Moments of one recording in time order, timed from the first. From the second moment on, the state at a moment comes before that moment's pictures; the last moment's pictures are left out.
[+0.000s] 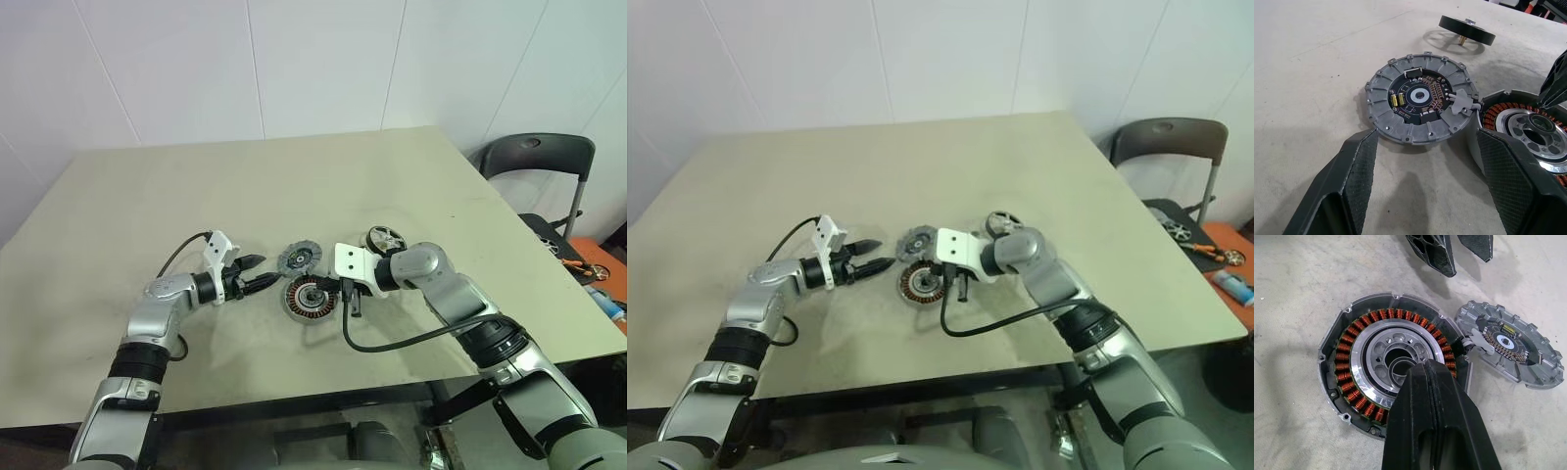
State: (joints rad) left arm -0.43 0.42 -0.01 0.43 -0.29 0.23 -1.00; right arm -0.62 -0.49 0.46 0.11 -0.04 0.31 1.06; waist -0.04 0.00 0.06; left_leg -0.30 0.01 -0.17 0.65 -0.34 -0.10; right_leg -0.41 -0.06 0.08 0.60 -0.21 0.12
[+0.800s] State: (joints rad) left arm -0.43 0.41 -0.01 0.43 -0.29 0.23 -0.99; right arm -0.61 -0.40 0.49 0.15 -0.08 0.28 1.06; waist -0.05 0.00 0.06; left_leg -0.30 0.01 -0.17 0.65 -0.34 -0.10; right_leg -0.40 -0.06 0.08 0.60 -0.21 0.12
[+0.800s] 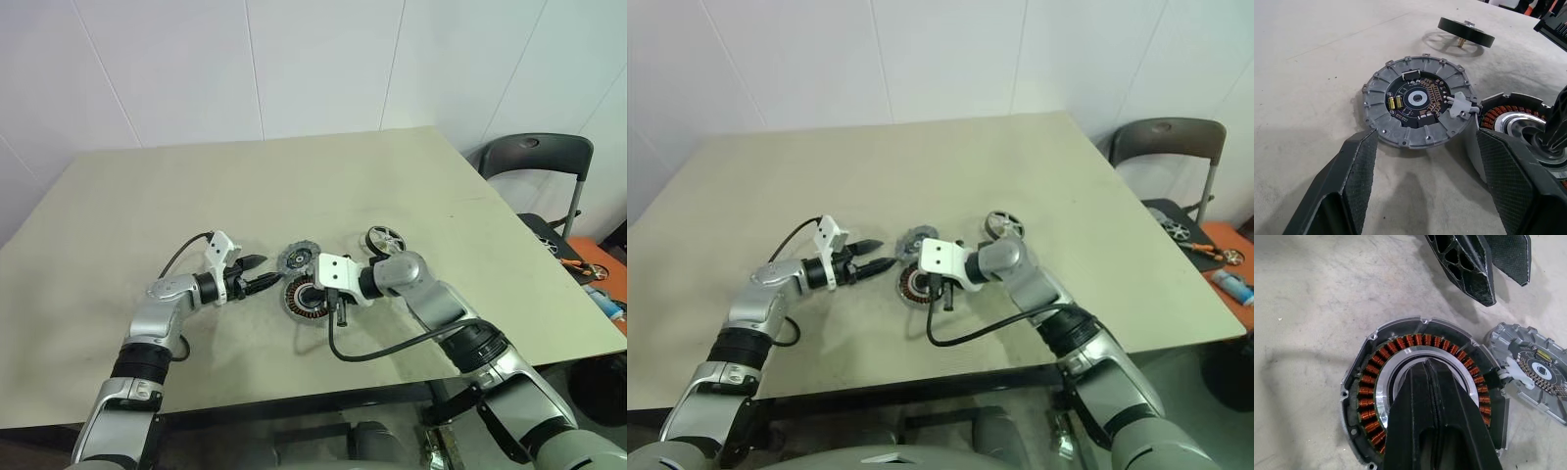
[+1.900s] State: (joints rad) left arm -0.43 0.41 -0.02 0.41 -0.29 0.23 -0.98; right arm -0.60 -0.41 0.49 0.16 -0.11 0.22 1.03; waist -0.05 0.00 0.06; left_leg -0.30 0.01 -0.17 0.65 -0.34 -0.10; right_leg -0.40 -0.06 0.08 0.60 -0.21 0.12
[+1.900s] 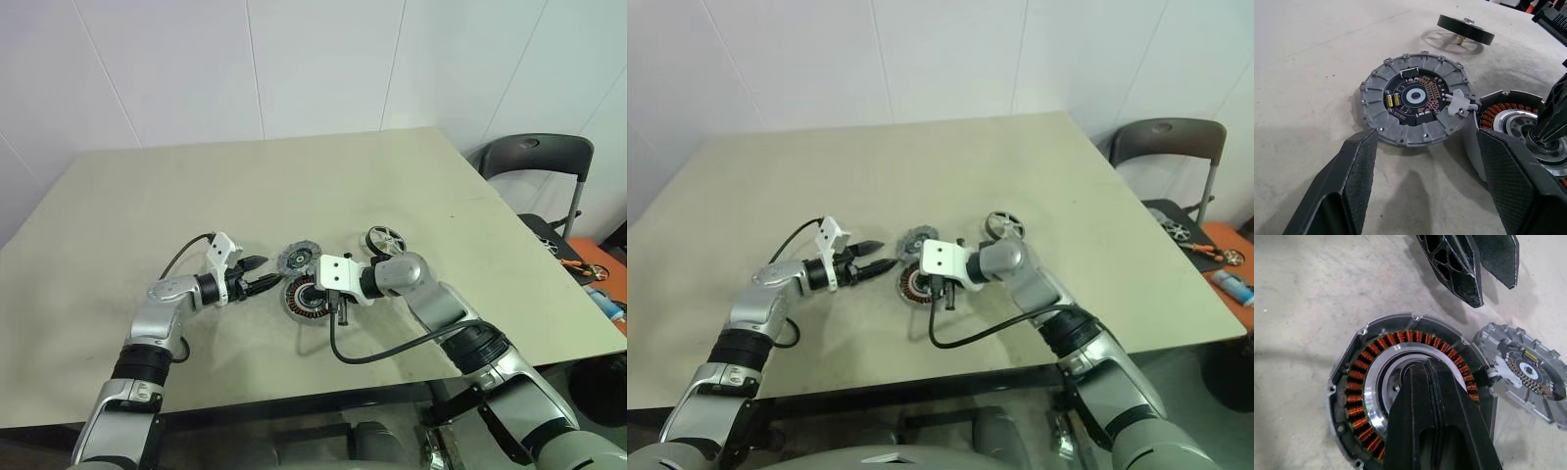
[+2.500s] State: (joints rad) left arm -0.41 0.41 -0.02 0.39 -0.29 0.23 -0.97; right arm -0.58 -0.42 0.47 0.14 -0.11 0.22 1.02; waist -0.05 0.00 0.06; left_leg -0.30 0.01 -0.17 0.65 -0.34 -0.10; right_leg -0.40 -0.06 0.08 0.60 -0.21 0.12
